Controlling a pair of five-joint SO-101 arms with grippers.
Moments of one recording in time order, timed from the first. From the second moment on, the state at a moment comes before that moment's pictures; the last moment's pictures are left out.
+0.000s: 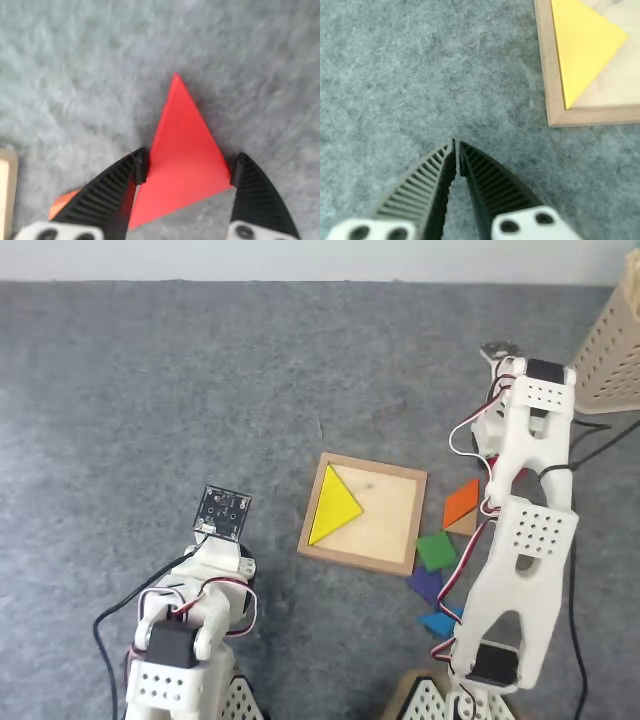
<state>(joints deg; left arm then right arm) 2.8 -103.4 97.6 72.0 -0.7 9.0 56.2 -48.4 93.6 22.4</state>
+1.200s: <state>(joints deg) 2.8 -103.4 97.6 72.0 -0.7 10.5 62.3 -58.6 100.7 16.4</state>
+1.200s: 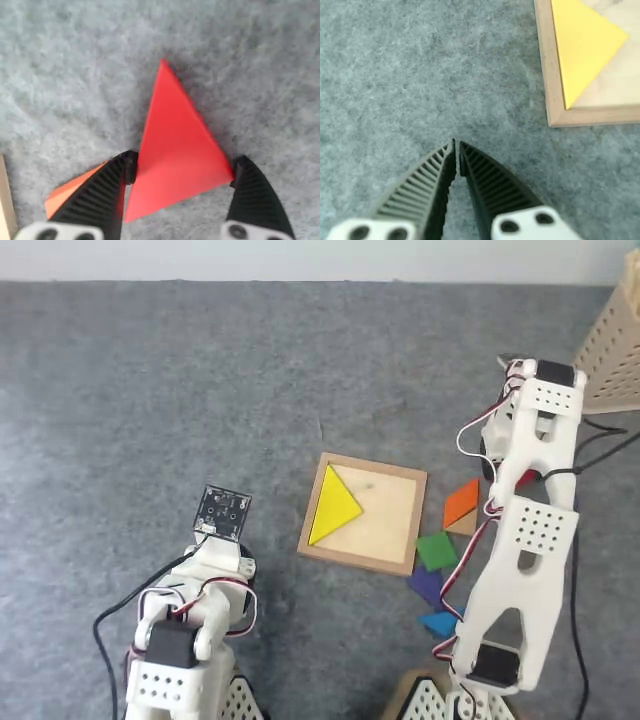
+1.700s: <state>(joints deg) 2.8 -103.4 97.6 72.0 -0.7 7.1 42.3 -43.7 100.7 14.8</state>
